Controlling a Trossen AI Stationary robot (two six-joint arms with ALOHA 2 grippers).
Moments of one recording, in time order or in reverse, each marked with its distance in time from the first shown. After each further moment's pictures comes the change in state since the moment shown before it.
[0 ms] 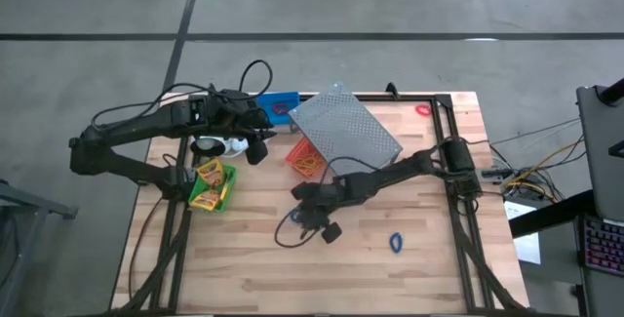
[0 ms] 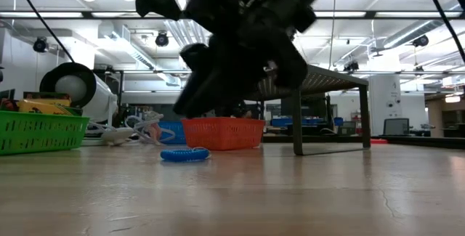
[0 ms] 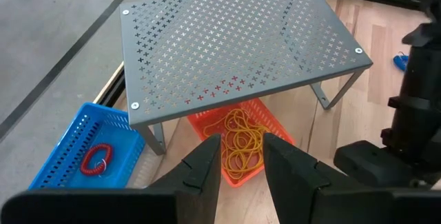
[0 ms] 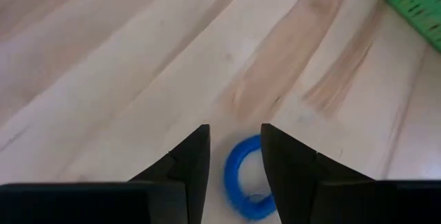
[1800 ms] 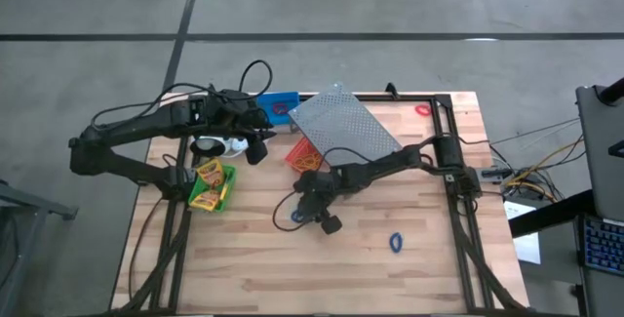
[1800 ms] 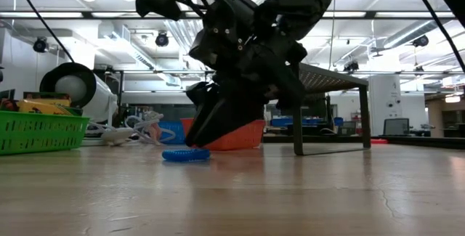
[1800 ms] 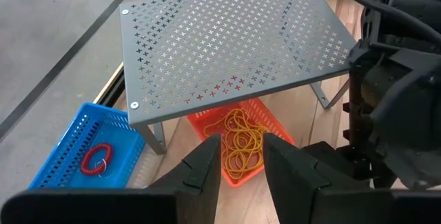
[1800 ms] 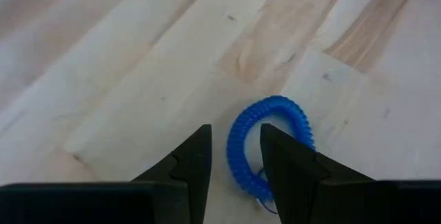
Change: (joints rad) left arm 0.000 0.000 0.000 -0.001 0.000 0.000; right arm -0.098 0.093 -0.056 0.082 -0.220 0.078
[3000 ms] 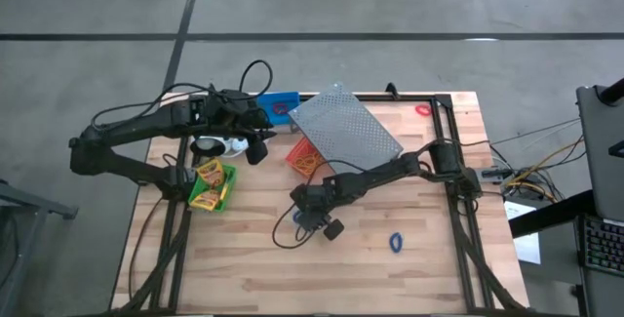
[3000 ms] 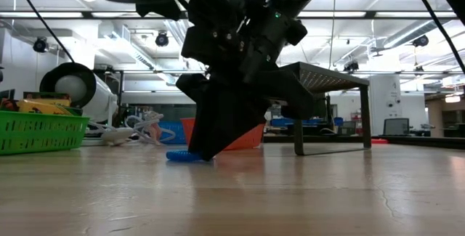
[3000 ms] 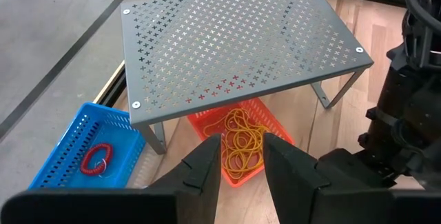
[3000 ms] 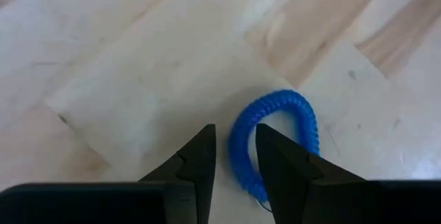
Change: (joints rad) left arm 0.000 0.000 0.000 0.000 0.000 0.000; right arm 0.074 0.012 0.148 -0.267 0.214 -0.199
